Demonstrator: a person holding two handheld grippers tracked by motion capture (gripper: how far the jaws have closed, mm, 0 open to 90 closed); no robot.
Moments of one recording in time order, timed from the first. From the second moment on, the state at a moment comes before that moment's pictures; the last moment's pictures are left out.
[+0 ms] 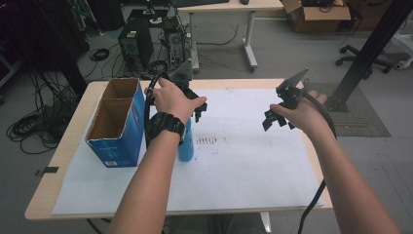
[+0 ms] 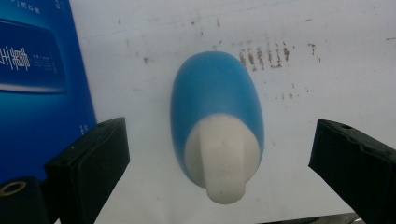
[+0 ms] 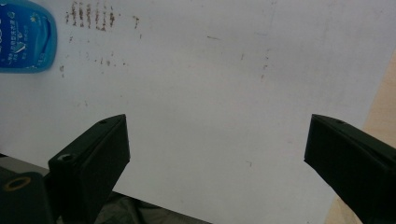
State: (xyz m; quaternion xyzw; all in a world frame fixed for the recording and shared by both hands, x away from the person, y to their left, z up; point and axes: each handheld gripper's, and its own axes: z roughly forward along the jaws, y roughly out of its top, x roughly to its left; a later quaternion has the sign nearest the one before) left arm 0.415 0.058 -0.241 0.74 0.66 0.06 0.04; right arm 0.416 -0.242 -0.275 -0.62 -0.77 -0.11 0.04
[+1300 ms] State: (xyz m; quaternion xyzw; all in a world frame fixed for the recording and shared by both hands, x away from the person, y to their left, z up) left arm 0.419 0.058 -0.288 0.73 0.68 0.04 0.03; right arm 0.415 -0.245 -0.298 -0.62 -0.78 -0.11 0.05
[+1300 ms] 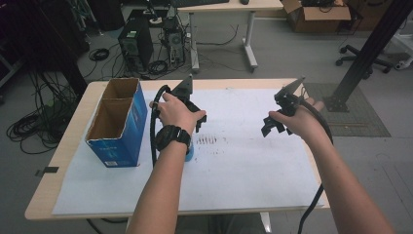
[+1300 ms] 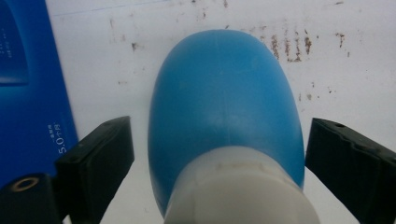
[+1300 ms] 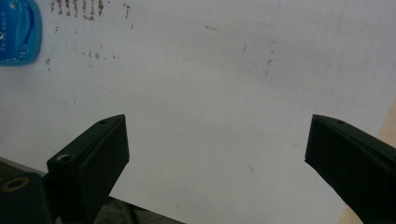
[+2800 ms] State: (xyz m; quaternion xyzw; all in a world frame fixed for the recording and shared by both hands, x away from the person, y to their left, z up) left arm 0.421 0.055 -0.285 0.73 0.69 0.04 0.03; right arm 0.414 -0.250 -0.305 -0.62 -0.78 -0.11 0.06
